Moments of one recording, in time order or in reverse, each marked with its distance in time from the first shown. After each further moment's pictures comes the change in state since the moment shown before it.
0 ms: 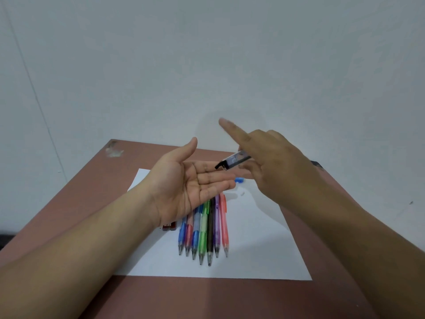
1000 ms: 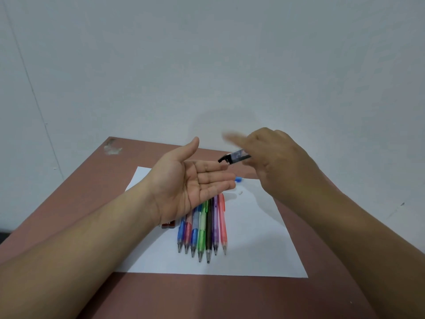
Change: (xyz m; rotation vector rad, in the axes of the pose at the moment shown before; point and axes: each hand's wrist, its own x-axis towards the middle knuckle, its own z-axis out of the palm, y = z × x) left_hand -0.001 -0.002 0.002 -0.013 0.049 0.010; right_hand -0.006 0.006 -0.005 -0.022 0.048 -0.007
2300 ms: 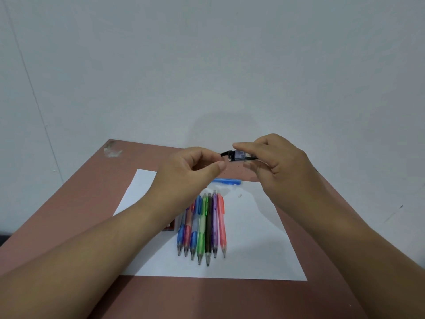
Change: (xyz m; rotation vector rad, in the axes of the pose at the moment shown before) left_hand 0.003 -0.013 0.000 0.874 0.269 0.664; right_hand -0.011 -0.008 -0.003 0.221 0.111 0.147
